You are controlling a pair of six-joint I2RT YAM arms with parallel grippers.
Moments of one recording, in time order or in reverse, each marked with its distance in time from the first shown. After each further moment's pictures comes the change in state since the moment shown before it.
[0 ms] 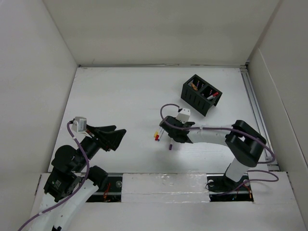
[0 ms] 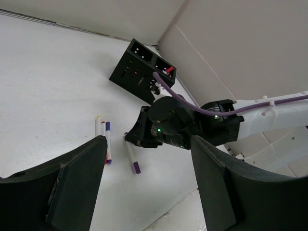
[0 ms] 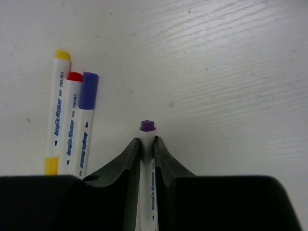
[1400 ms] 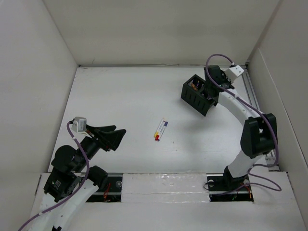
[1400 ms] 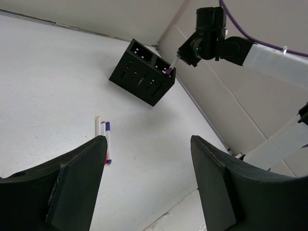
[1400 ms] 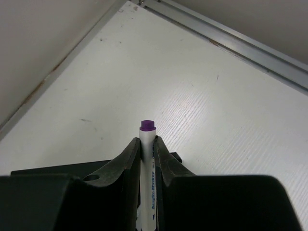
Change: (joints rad) left arm 0.000 -0.002 0.000 0.000 0.000 0.000; right arm -0.673 -0.053 0.386 -0.016 0.330 -0.259
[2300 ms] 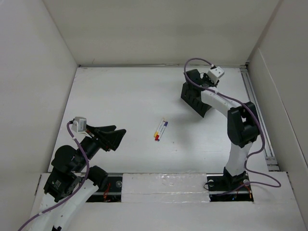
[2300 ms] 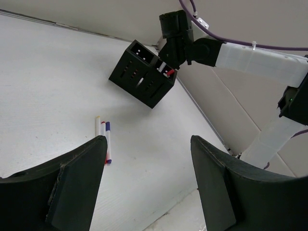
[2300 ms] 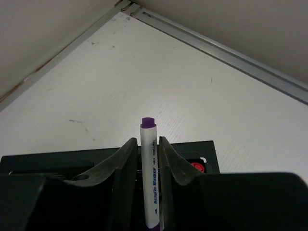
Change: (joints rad) left arm 0.000 0.000 0.000 0.000 0.000 0.000; right arm 0.134 0.232 0.108 -0.006 0.298 0.001
